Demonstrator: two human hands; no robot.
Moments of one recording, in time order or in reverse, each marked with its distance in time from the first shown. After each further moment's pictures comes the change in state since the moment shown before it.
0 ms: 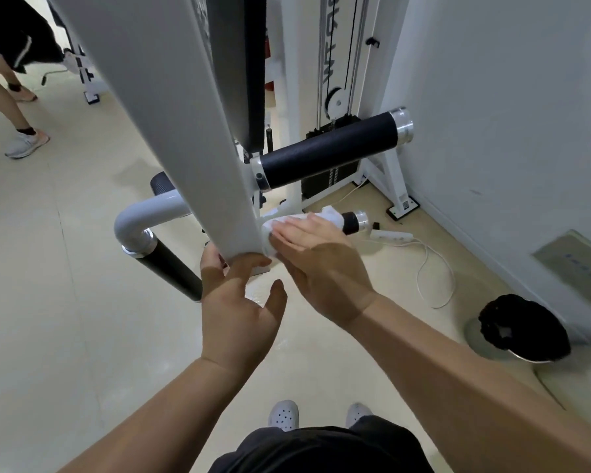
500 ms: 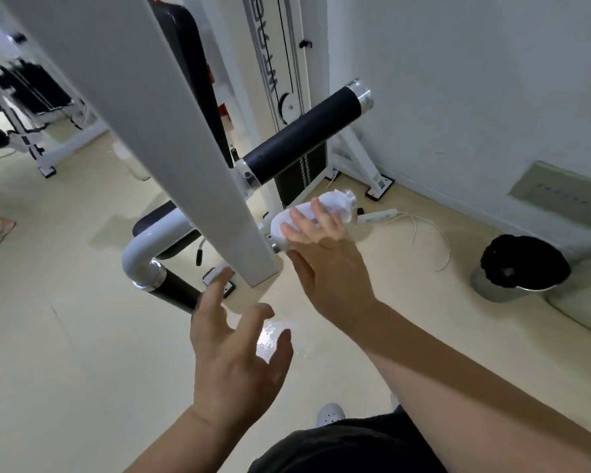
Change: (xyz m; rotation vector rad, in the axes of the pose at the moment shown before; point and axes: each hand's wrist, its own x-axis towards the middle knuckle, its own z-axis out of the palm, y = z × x) left_hand -0.018 -0.035 -0.055 0.199 -0.184 0.513; right_hand -0.021 -0.039 0.026 0.043 0.257 0.417
